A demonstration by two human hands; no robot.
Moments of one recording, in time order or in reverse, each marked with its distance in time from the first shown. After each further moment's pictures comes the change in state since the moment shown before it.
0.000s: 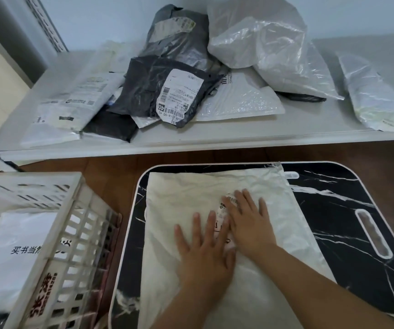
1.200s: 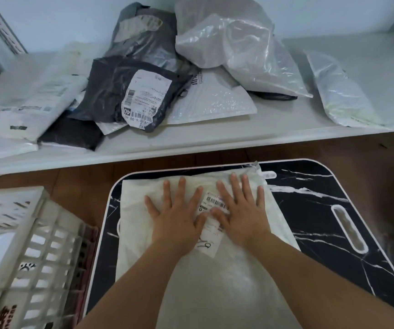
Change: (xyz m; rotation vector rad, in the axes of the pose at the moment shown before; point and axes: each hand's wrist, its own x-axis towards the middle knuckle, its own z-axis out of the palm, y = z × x) left_hand 0.081 -0.022 -0.027 0.025 -0.114 -0.026; right_hand 0.016 0.039 -0.004 0.075 0.041 0.093
